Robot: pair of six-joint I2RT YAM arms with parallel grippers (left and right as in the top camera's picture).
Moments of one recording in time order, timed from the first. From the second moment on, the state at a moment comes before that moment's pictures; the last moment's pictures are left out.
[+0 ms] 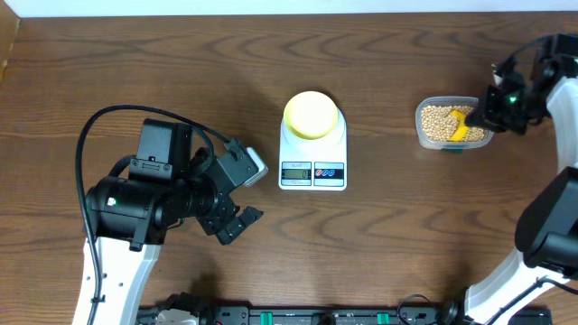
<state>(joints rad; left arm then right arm) -0.20 1.10 1.24 -1.30 0.42 0.67 -0.32 1.94 1.64 -1.16 -0.44 -0.01</state>
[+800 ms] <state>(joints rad) -0.20 1.10 1.24 -1.30 0.42 0.67 -0.60 1.94 1.63 -1.28 -0.87 -0.14</state>
